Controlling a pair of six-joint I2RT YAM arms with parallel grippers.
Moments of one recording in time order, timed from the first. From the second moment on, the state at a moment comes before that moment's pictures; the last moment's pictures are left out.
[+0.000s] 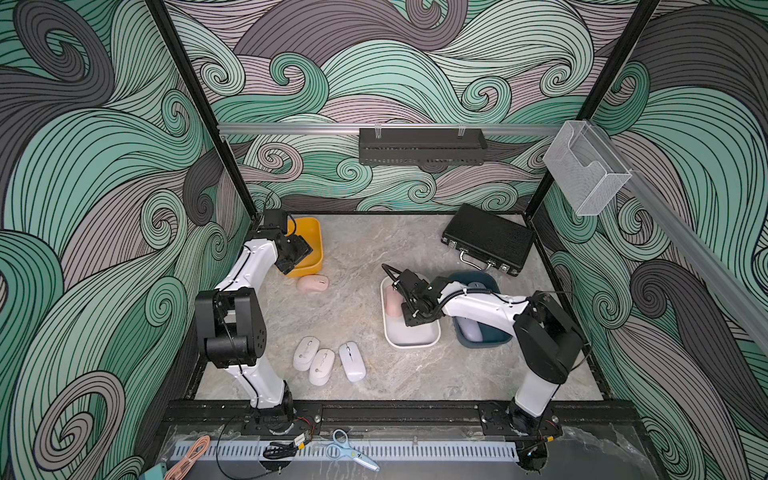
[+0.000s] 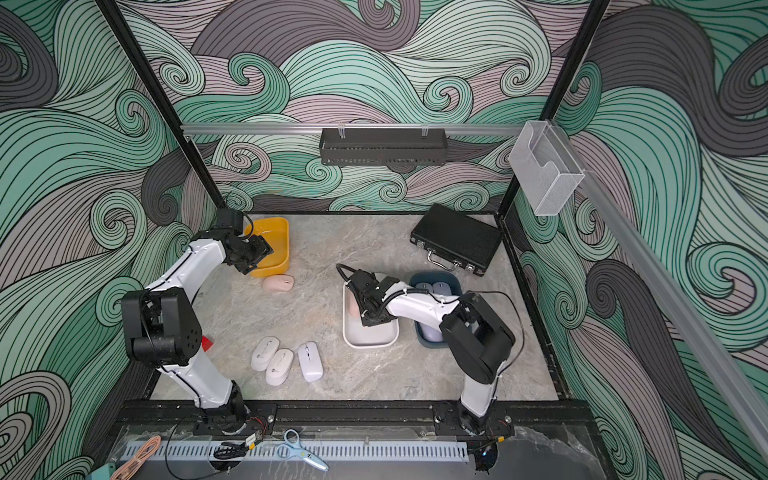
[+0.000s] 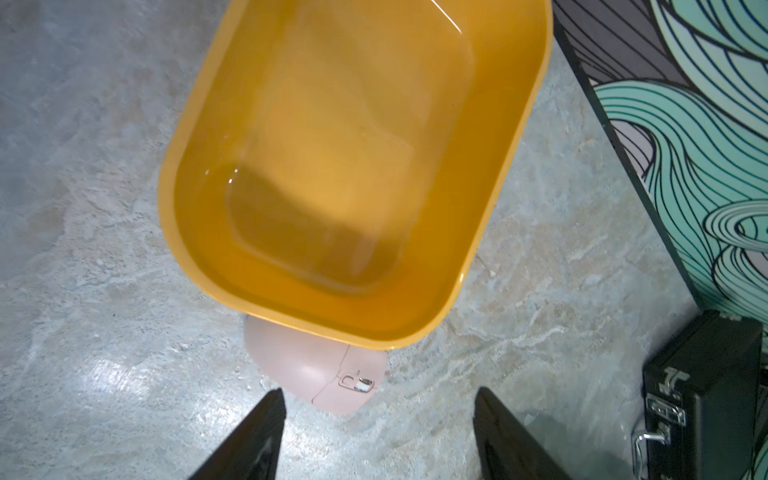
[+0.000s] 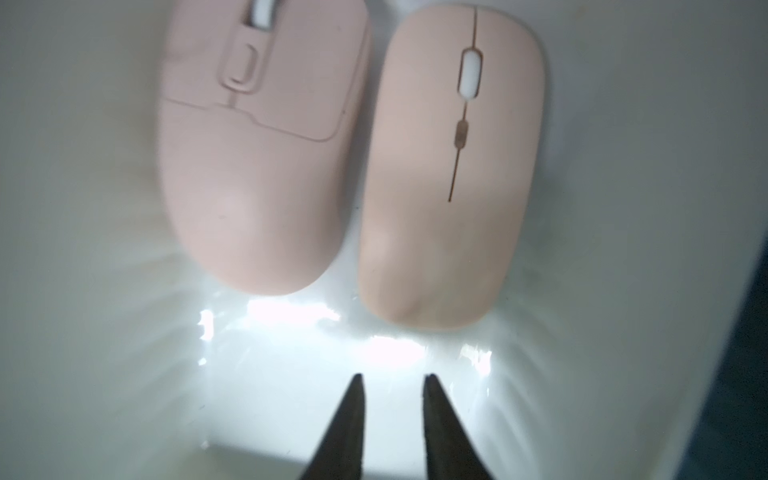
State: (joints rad) left arm 0.08 1.70 1.33 -0.70 0.12 -0.68; right arm 0.85 1.73 1.17 -0.72 0.16 0.54
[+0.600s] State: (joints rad) left arm 0.08 1.67 0.92 -0.13 0.08 -0.78; right arm 0.86 1.44 1.21 -0.74 0.21 0.40
